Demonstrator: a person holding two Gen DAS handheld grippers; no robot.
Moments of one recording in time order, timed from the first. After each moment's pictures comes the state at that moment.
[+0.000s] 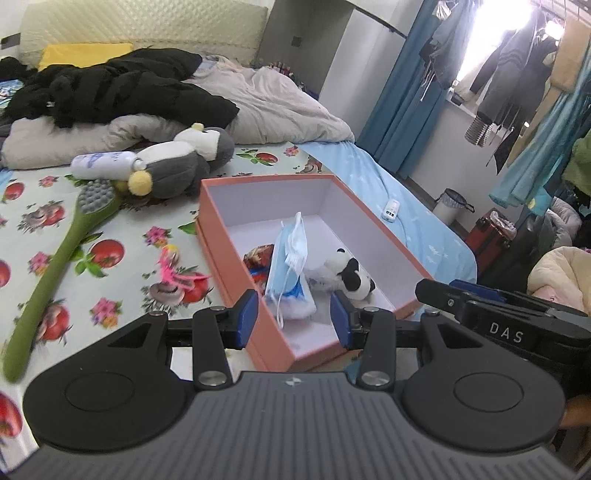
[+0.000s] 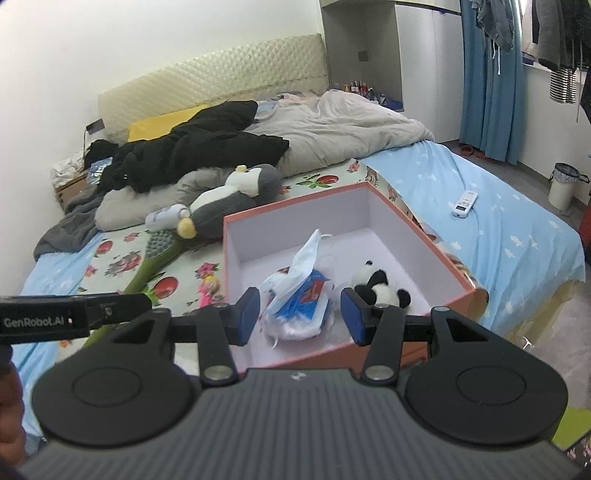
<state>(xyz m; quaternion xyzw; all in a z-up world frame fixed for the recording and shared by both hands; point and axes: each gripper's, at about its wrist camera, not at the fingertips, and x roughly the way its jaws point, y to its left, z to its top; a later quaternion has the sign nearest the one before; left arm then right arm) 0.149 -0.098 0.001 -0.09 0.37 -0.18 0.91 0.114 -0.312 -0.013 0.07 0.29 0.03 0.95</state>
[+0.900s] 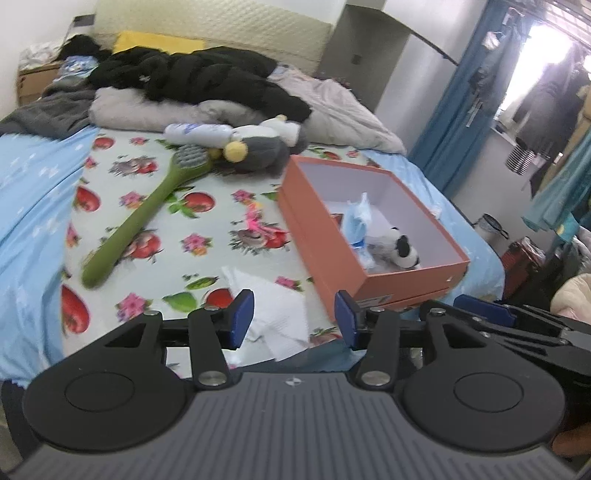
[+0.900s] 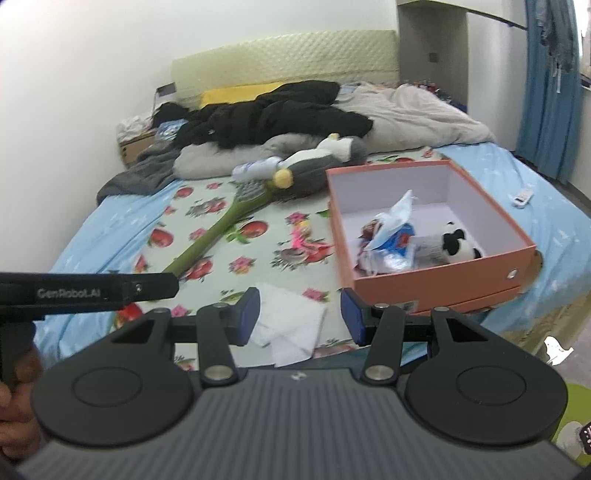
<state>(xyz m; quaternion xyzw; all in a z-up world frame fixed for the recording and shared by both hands) 0.013 0.000 -0.015 -0.13 0.37 -0.09 0.92 0.015 -0.215 -0.029 0.02 0.30 0.13 0.94</state>
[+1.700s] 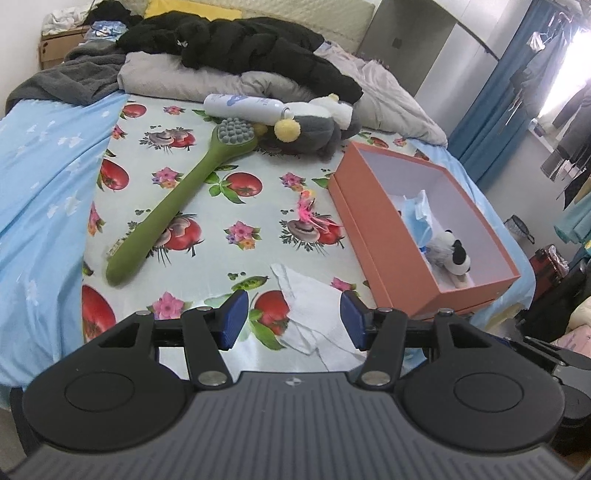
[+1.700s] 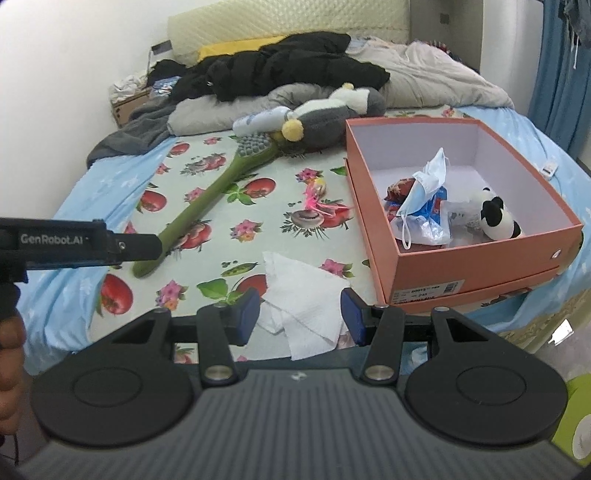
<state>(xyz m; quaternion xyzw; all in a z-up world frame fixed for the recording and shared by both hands) 0.091 0.052 -0.051 -0.14 0.42 -0.05 0.89 0.077 -0.171 -0.073 0.01 0.37 0.12 0.92</state>
